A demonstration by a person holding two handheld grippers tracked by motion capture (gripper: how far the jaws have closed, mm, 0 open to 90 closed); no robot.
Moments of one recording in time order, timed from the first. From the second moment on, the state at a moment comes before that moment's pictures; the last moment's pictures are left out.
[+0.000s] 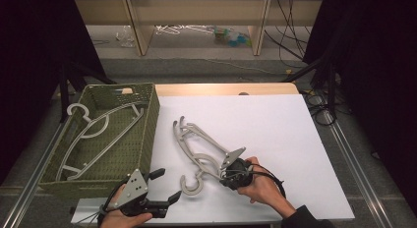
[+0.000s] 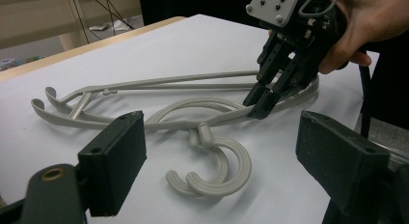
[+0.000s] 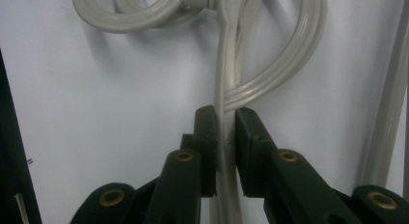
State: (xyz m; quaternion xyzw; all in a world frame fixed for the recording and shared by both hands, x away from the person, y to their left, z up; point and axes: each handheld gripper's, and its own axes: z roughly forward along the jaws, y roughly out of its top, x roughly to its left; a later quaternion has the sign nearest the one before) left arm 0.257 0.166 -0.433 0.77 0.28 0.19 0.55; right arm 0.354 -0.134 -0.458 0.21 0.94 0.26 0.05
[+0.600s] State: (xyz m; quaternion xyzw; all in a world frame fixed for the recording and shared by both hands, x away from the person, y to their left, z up) left arm 0.262 0.164 -0.431 0.77 0.27 0.21 0.54; right arm 0.349 -0.143 -0.432 0.17 0.95 0.26 0.06
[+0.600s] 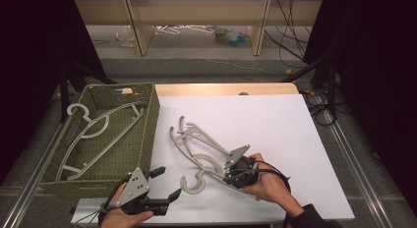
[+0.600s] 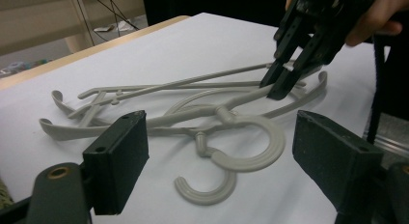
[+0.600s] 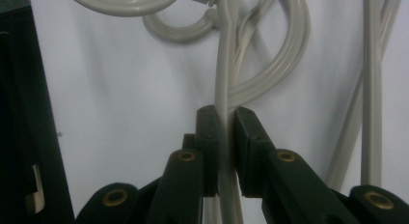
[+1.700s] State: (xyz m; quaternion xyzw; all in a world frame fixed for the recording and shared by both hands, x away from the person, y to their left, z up) left arm 0.312 0.091 -0.448 0.89 0.09 0.21 0.39; right arm 0.324 -0.173 -0.391 0.07 0.96 0.28 0.02
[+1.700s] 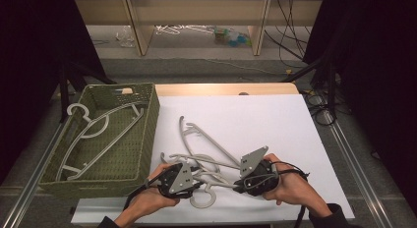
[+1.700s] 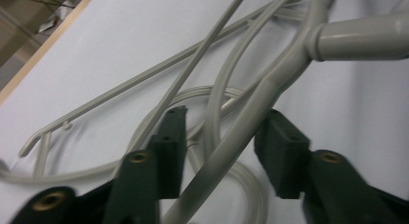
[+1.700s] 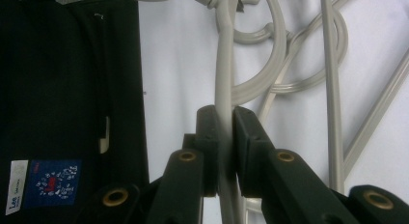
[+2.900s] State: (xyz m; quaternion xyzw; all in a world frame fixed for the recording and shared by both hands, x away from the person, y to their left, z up) left arm 0.307 0.107 -0.398 0.89 0.17 0.13 0.40; right arm 0.333 -0.190 -0.366 0.18 0.89 0.40 0.10
